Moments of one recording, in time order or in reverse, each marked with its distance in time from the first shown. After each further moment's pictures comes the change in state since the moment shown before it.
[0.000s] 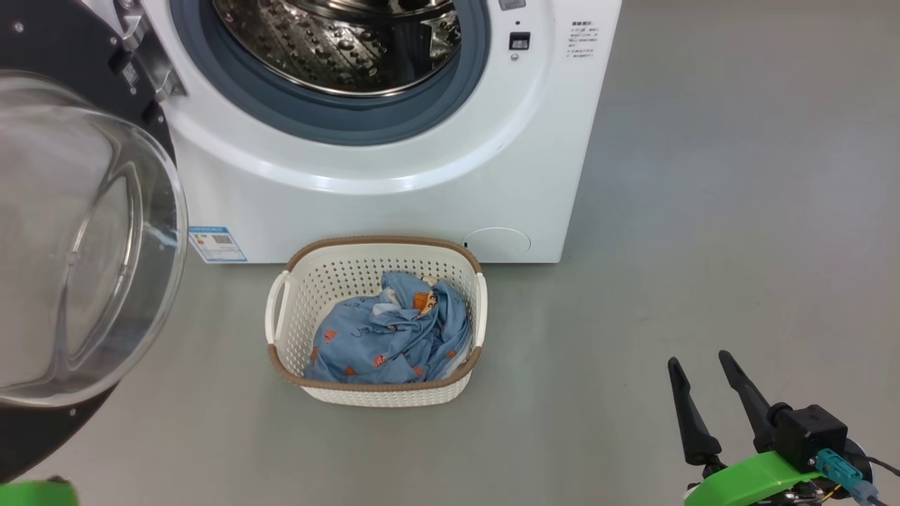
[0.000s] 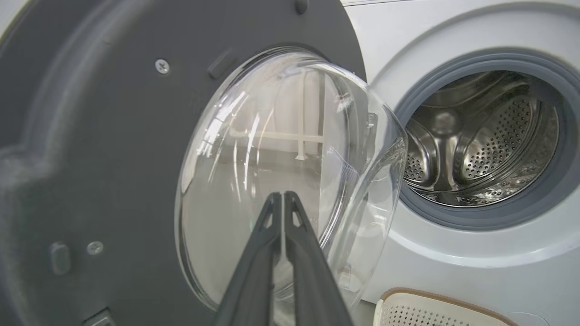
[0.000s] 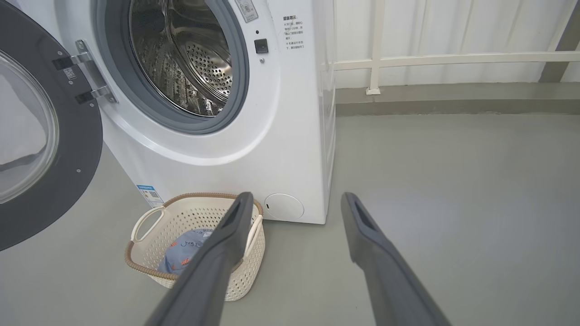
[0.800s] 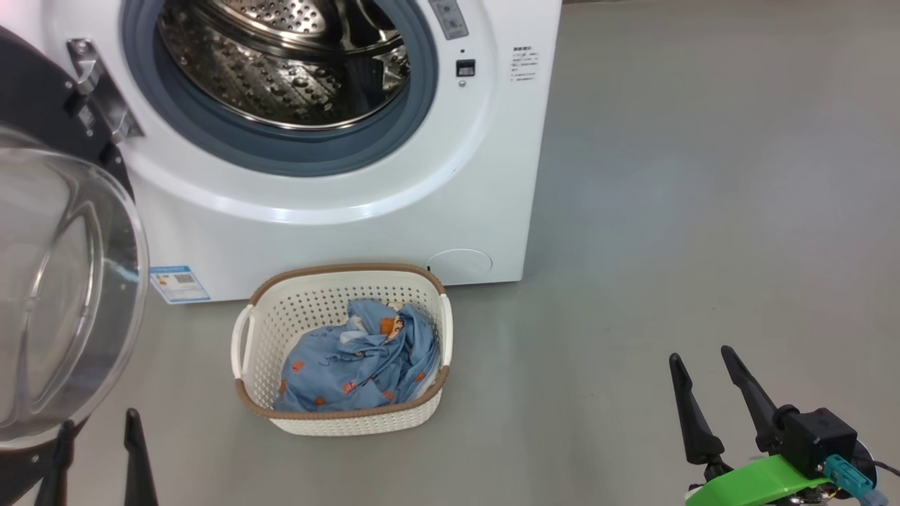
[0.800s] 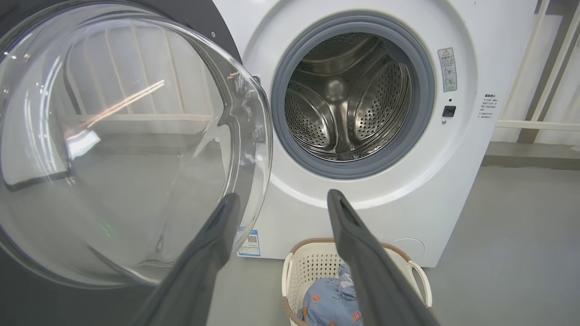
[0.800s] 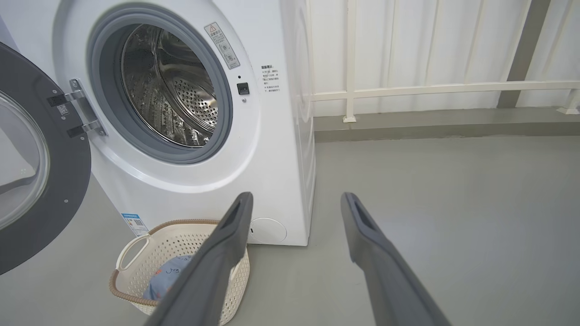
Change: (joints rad) left arm 0.252 -0.034 -0.267 -0.172 -0.004 -0.001 0.000; right arm 0.023 0.002 0.013 -0.068 0.015 0.000 0.000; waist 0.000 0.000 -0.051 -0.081
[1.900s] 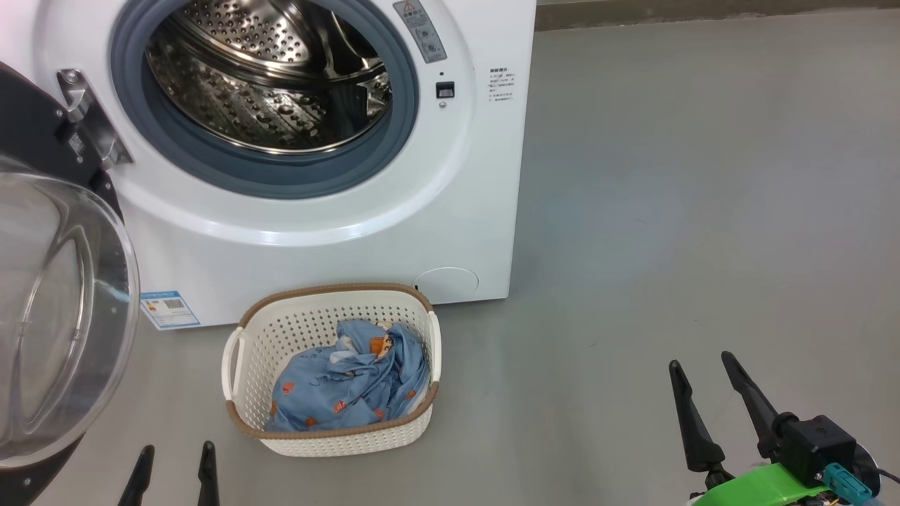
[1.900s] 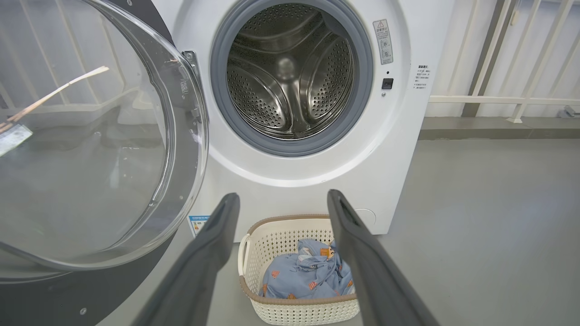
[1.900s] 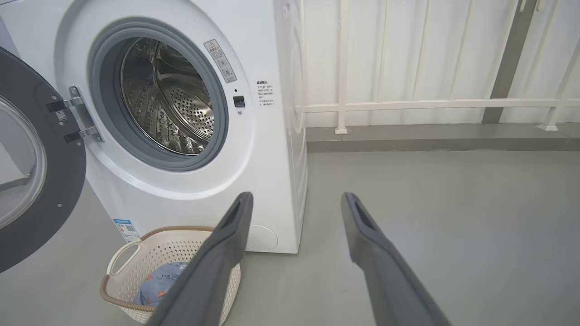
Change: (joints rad) left arm 0.076 0.005 -0.148 0.008 0.016 0.008 0.000; right arm 0.029 0.001 0.001 -0.029 -0.028 0.000 0.000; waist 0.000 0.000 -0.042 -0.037
